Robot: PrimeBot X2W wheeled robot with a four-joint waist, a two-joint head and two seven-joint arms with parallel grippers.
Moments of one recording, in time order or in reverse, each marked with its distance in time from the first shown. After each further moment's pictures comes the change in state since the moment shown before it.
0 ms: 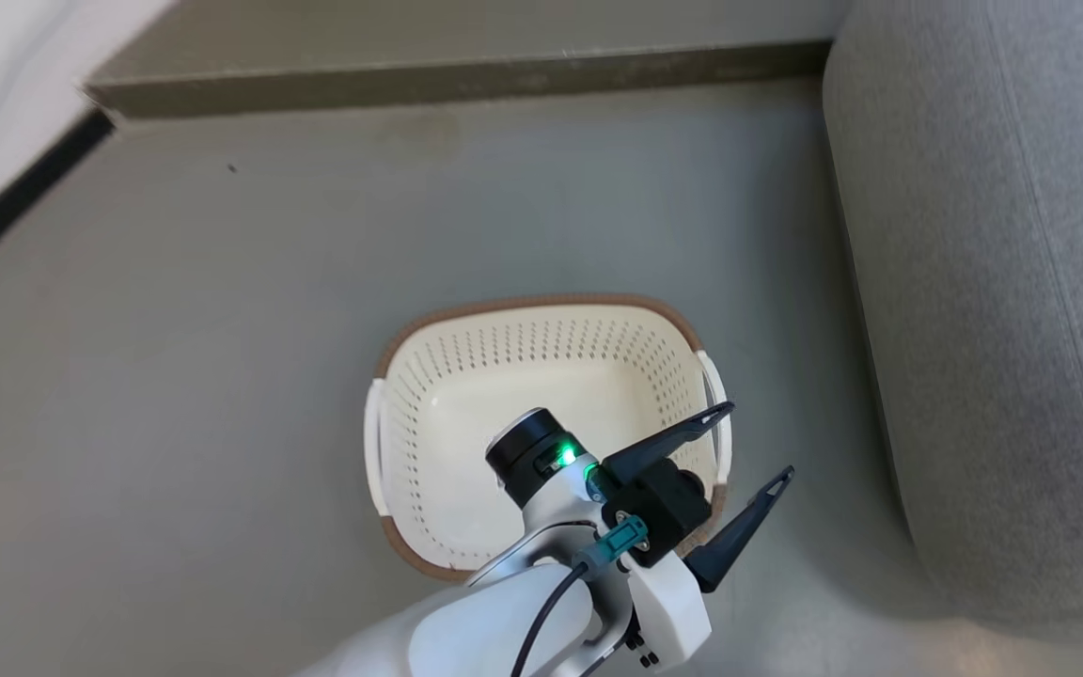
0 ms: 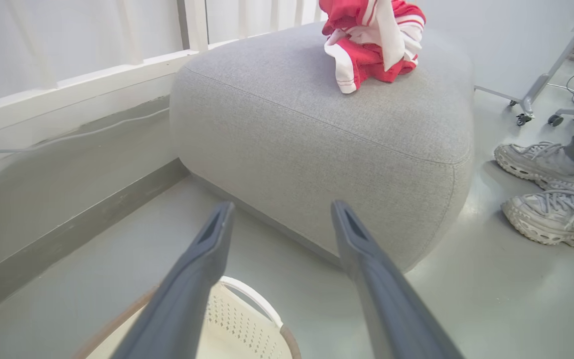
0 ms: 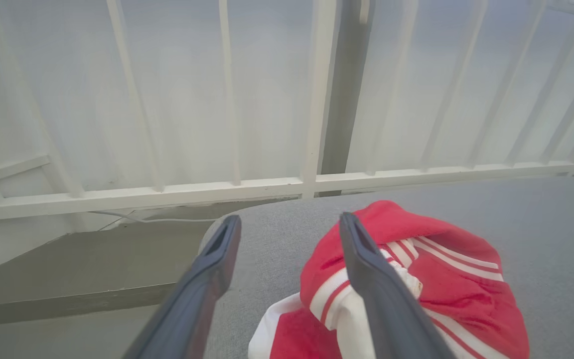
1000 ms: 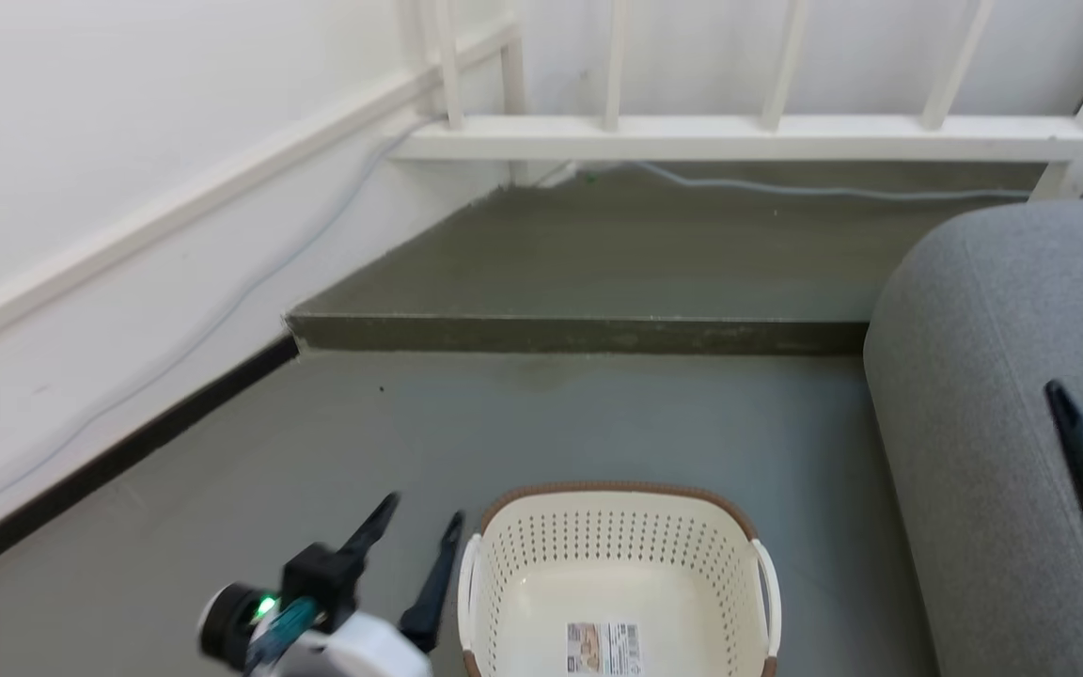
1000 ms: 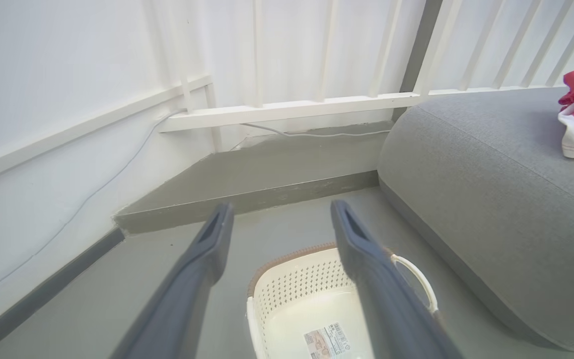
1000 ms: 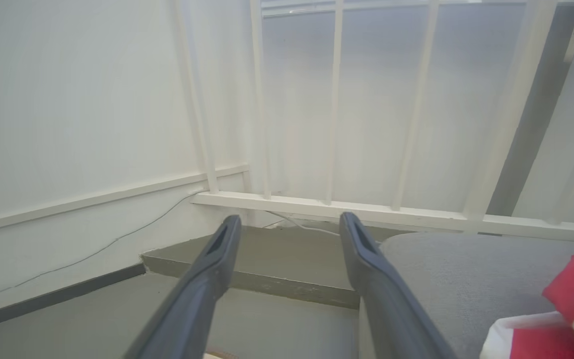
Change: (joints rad) left arm 0.530 0.142 0.678 -0.022 0.146 -0.079 0.000; right arm 0.241 0.179 0.243 -0.233 -0.169 0.000 0.000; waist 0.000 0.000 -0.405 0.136
